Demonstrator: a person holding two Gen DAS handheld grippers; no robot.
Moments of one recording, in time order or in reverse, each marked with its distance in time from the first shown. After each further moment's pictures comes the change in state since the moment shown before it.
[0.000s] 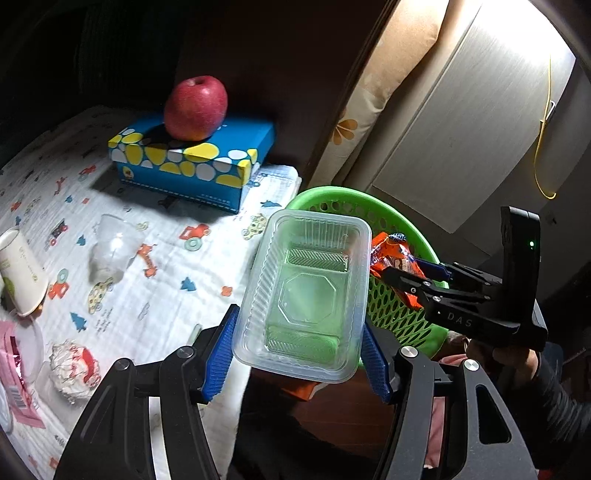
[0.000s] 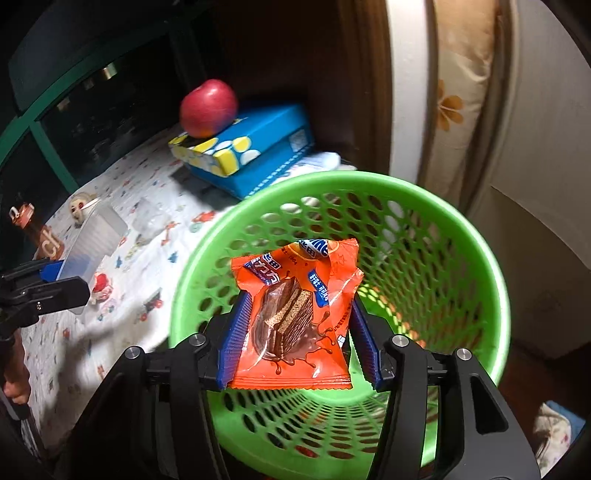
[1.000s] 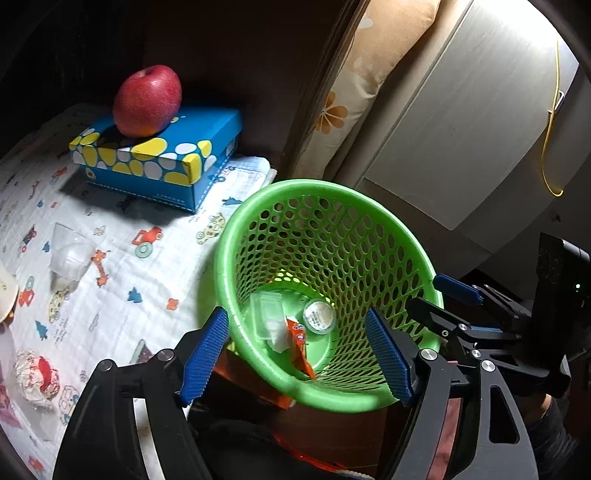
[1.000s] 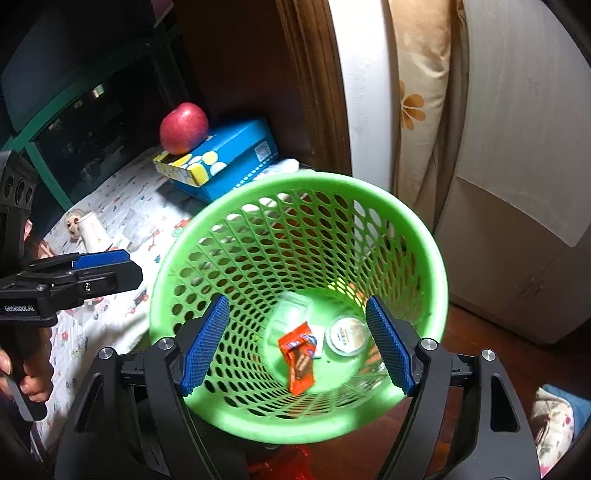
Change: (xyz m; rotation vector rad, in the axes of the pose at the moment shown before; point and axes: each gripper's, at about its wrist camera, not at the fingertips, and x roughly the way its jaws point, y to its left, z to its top) left arm 0.037 -0.043 0.009 -0.008 0.023 0.032; right arm -0.037 -0.035 -0.017 0.048 -0.048 -0.008
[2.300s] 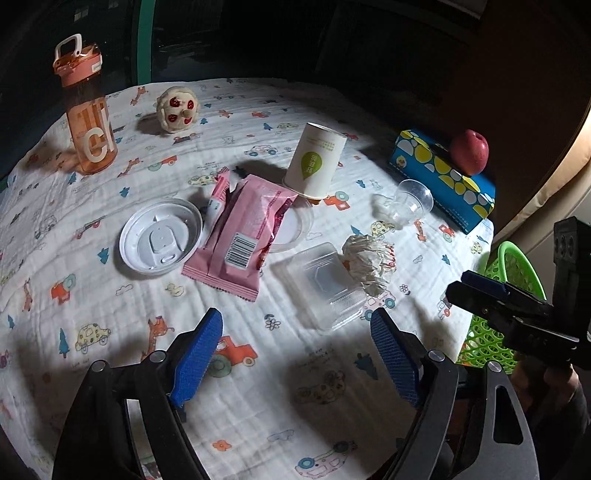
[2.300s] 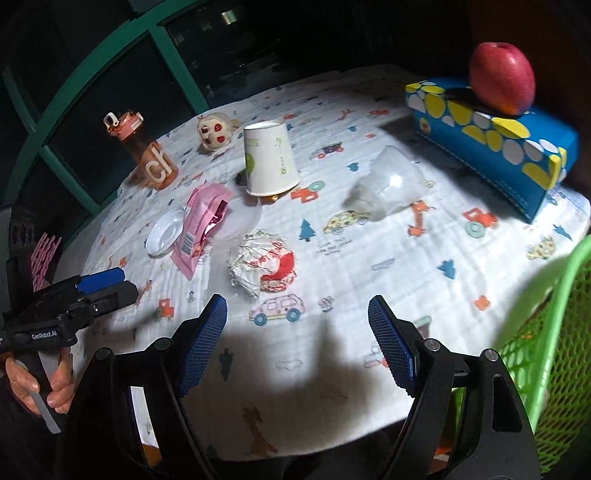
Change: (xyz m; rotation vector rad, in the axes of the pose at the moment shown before) left arm -0.158 0.237 -0.163 -0.494 -0.158 0.418; right arm 0.116 0.275 0.003 -0.349 0.216 0.439
